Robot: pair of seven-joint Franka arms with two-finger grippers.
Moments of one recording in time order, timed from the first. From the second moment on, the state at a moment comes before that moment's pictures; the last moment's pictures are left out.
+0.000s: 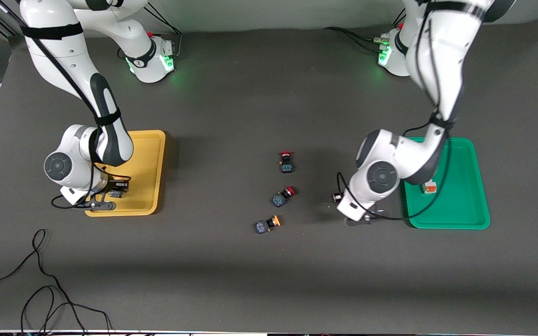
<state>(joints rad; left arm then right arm) -0.33 0.58 -0.09 -1.63 -0.01 2.12 -0.61 0.46 0.53 -0.54 -2.14 0.22 2.48 -0.19</state>
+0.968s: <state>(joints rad) 0.17 0.37 -0.07 -1.59 0.05 1.71 -0.01 0.44 0.41 -0.54 -2.08 0.23 2.29 -0.19</state>
